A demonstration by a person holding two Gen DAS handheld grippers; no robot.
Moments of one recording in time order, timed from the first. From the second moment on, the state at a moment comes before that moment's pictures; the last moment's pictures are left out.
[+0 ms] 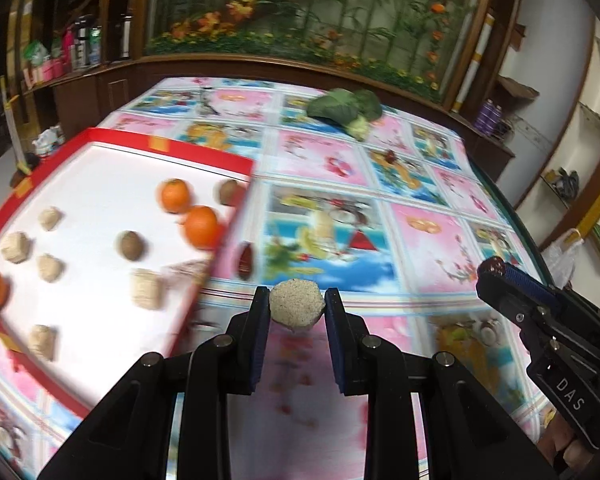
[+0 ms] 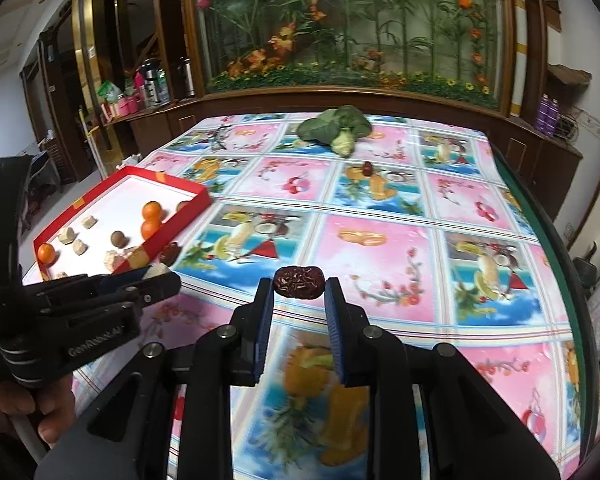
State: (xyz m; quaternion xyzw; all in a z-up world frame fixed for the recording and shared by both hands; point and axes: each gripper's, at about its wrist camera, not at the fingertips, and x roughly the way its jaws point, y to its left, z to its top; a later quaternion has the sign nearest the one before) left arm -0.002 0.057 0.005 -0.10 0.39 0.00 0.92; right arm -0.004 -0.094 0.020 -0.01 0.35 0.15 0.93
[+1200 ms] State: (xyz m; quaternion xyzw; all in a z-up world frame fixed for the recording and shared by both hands) left arm 0.027 0.216 -0.004 -0.15 0.39 0.17 0.89; right arm 0.108 0.120 0.010 -0.09 0.38 0.30 0.87
